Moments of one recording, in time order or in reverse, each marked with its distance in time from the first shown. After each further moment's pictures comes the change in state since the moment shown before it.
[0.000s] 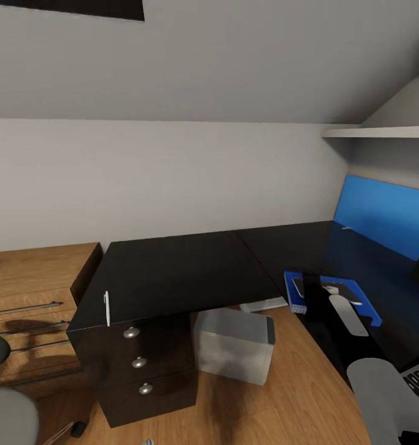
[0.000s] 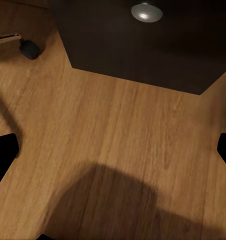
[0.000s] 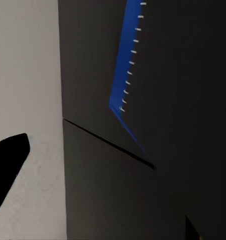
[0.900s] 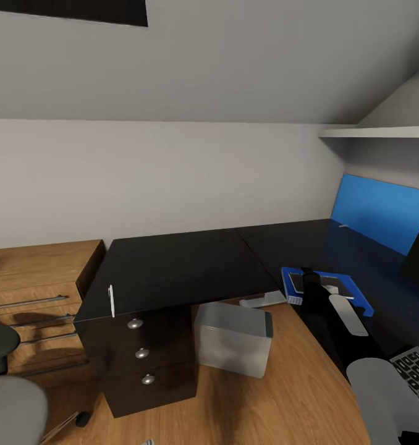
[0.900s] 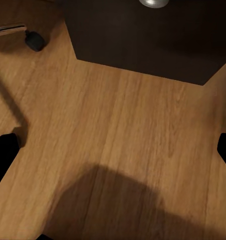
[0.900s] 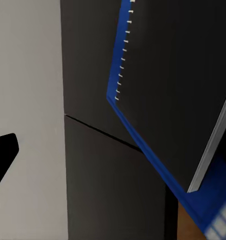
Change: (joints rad) left arm 0.000 0.000 -0.001 0.000 0.000 0.000 -0.002; right arm 0.000 0.001 0.000 -0.003 0.000 0.002 0.010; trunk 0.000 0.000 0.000
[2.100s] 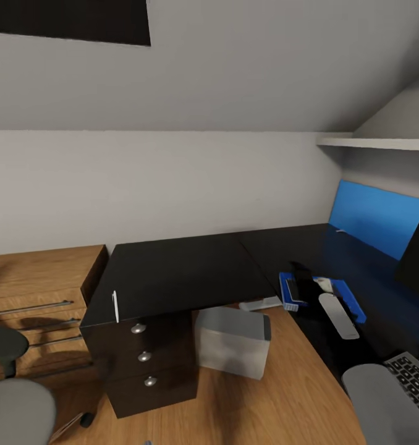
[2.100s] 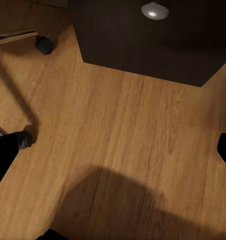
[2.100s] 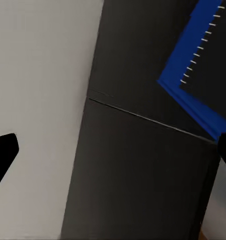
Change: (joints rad) left arm 0.000 0.001 0.006 0.006 0.002 0.000 0.000; right arm 0.035 0.014 0.091 -0.111 0.122 0.001 0.007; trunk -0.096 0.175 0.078
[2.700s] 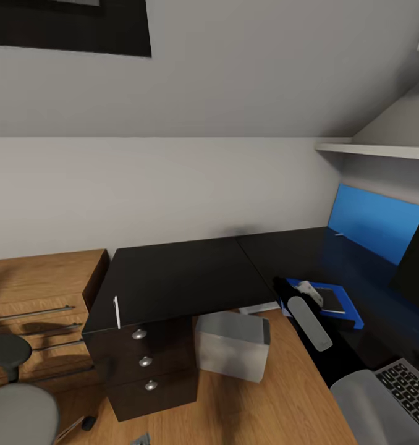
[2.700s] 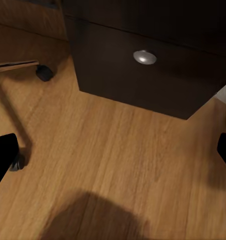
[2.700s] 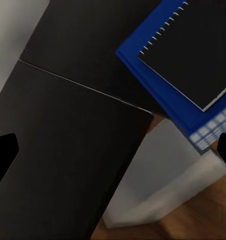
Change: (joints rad) left arm 0.000 0.001 -0.007 -0.013 -0.003 -0.114 -0.003; right arm 0.029 0.014 0.298 -0.137 0.201 -0.001 -0.436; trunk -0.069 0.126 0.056
